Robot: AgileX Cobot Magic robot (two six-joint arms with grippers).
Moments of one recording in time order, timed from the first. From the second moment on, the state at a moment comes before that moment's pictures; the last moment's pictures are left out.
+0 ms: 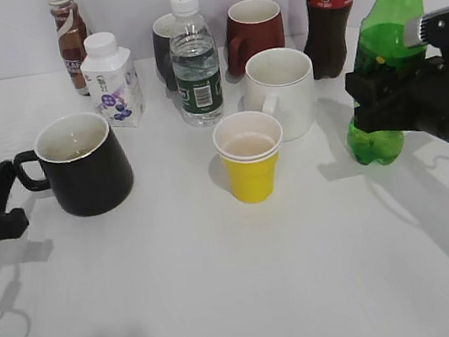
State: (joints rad) left arm -0.28 1.66 -0.20 -0.04 -1.21 -0.02; right arm 0.33 1.66 -0.44 0.01 -0.94 0.03
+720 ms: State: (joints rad) left arm -0.28 1.32 -0.21 -0.01 -1.00 -0.02; right arm 0.33 1.46 -0.52 0.01 -0.87 0.01
